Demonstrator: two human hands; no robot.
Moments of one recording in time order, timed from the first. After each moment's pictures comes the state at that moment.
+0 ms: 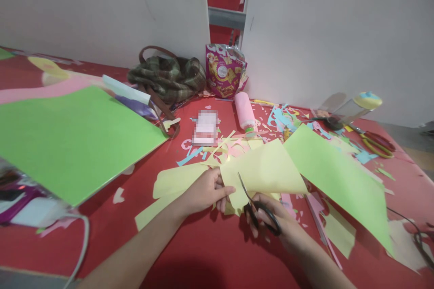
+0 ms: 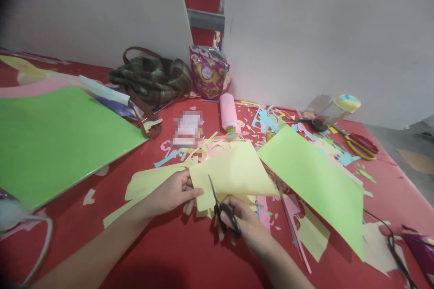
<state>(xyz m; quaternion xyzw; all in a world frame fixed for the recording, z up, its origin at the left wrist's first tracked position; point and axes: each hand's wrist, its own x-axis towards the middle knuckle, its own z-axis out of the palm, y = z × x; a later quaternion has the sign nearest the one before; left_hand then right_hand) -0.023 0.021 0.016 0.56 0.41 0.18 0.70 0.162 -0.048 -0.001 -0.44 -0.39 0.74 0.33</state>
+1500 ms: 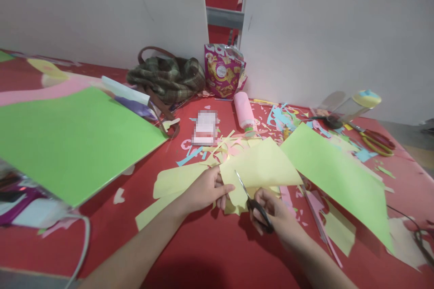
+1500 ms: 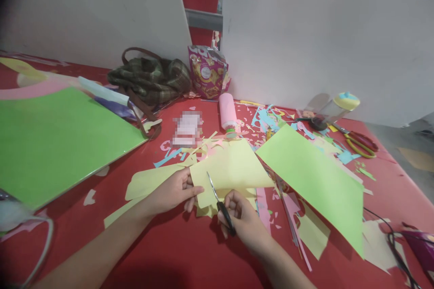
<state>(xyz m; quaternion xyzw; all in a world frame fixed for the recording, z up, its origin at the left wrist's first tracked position) -0.023 0.022 0.012 0.57 0.42 0.18 0.68 0.156 -0.047 -0.004 -0.47 -0.36 0.72 0.37</state>
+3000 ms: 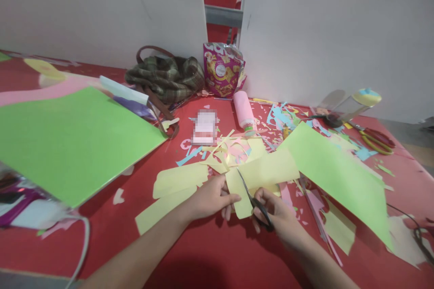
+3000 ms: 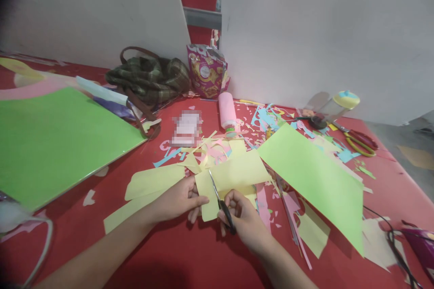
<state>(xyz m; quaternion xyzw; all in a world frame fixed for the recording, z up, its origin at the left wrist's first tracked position) -0.014 0.013 0.006 0.57 0.38 0.14 0.72 0.157 -0.047 -0.004 -0.47 -0.37 0.71 0.37</state>
